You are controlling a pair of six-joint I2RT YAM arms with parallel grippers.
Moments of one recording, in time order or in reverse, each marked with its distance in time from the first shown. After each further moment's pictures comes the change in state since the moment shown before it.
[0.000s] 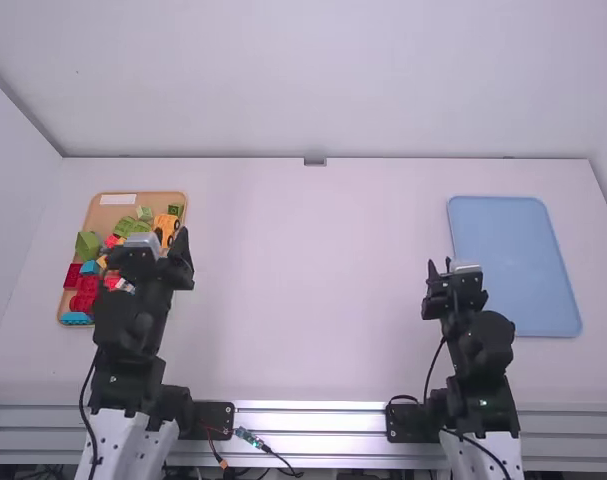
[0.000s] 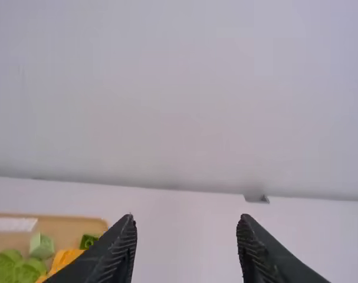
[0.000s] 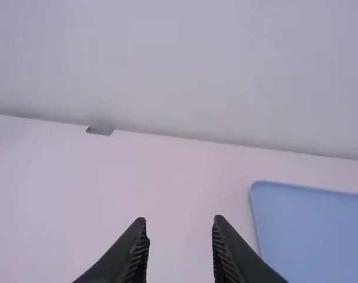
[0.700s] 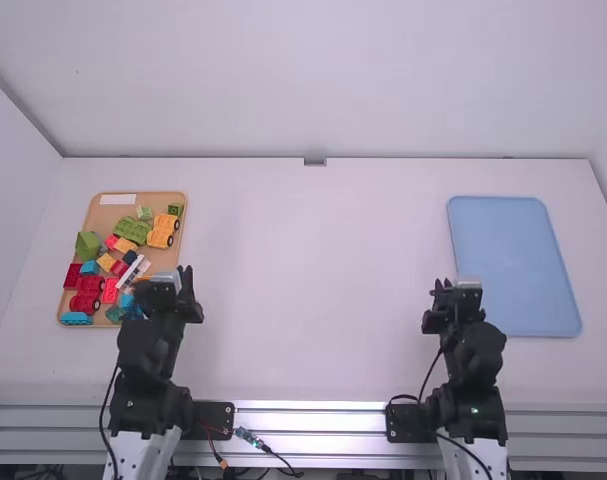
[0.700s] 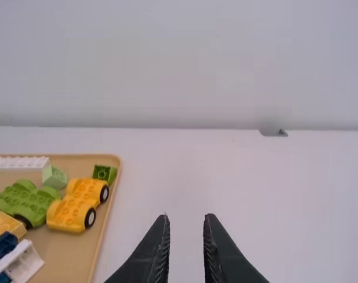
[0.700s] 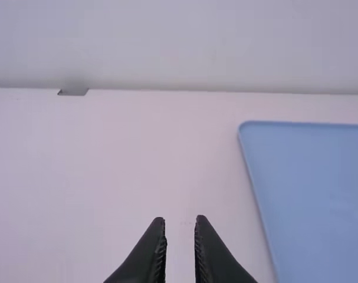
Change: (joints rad) left arm 0.000 -0.306 -0.300 -0.134 0.000 0.082; right arm -0.087 -0.154 -0.156 -0.121 0.007 0.049
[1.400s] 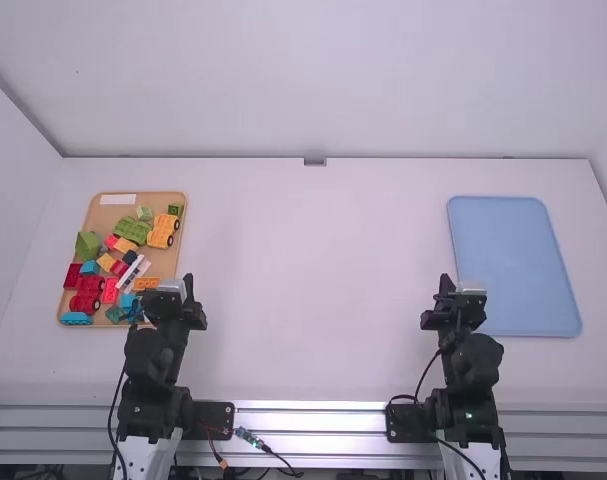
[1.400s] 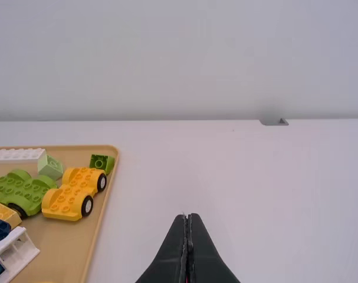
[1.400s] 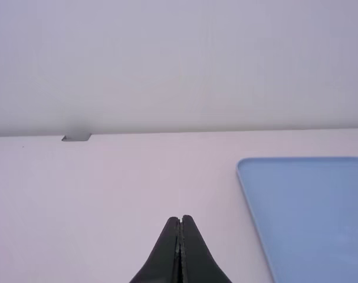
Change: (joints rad) left arm 0.009 -0.140 -0.117 -0.017 0.014 0.022; right arm 0.032 -0.132 -0.100 0.142 0.047 0.062
